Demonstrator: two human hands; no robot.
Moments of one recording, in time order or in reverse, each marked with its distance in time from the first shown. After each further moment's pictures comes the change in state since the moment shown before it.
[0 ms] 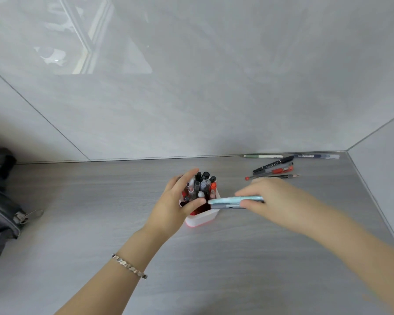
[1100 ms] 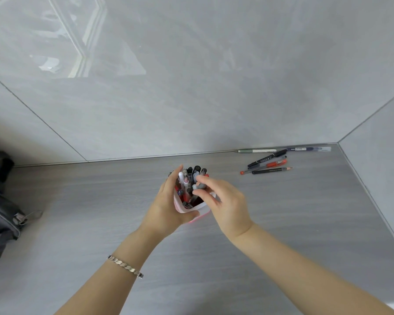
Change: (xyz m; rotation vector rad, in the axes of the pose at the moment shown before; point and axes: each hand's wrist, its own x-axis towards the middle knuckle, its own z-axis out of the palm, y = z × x) left_hand -0.012 -0.018 0.003 -0.082 0.007 -0.037; right_hand 0.055 -0.016 0.107 0.478 0.960 -0.459
